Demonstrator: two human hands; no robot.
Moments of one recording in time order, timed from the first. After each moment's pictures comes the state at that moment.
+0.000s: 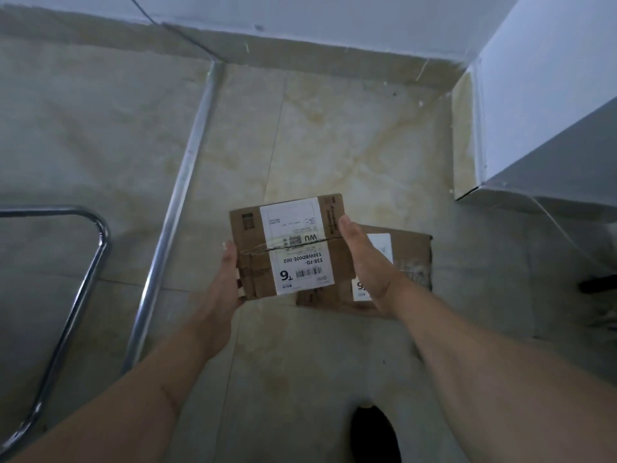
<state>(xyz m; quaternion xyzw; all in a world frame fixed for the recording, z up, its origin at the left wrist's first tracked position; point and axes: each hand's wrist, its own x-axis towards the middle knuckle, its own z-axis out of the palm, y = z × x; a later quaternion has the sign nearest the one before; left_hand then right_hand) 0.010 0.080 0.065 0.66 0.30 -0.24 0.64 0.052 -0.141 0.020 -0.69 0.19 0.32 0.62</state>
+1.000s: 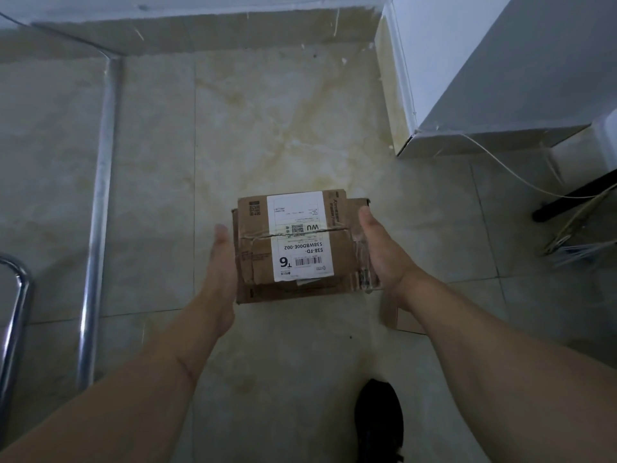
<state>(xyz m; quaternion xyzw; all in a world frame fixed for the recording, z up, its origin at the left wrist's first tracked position) 0.028 -0.066 0.050 0.71 0.32 -0.26 0.57 0.002 -0.284 -0.008 -0.68 0.31 0.24 0.63</state>
